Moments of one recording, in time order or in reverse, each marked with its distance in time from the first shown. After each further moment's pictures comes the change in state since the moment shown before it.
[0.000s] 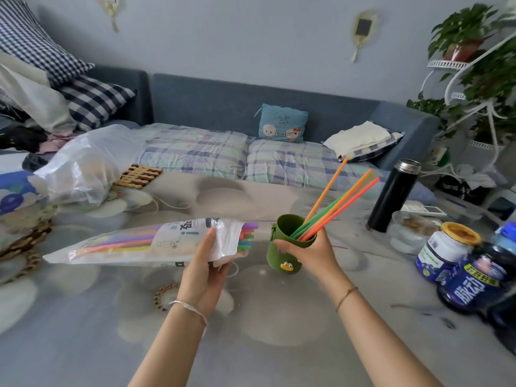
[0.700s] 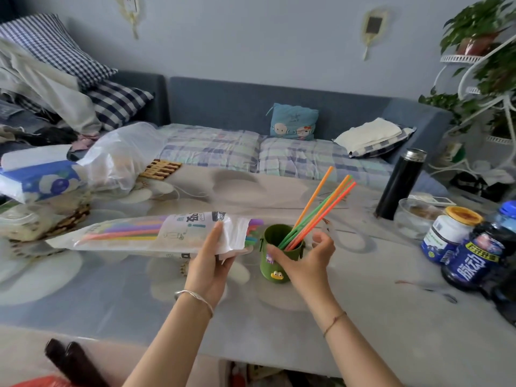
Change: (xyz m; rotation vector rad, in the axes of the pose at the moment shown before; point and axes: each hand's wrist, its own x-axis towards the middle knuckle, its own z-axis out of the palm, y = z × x) left_hand -0.056 0.008 -0.025 0.073 0.053 0.073; right_hand -0.095 0.002 0.039 -0.067 0.260 -0.144
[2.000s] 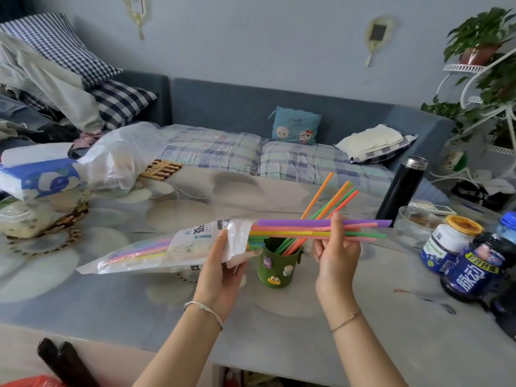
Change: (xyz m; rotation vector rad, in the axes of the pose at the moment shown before) left_hand -0.006 -0.017 0.011 -0.165 -0.063 -0.111; right_hand 0.011 -0.059 -0.035 0.763 0.111 0.186
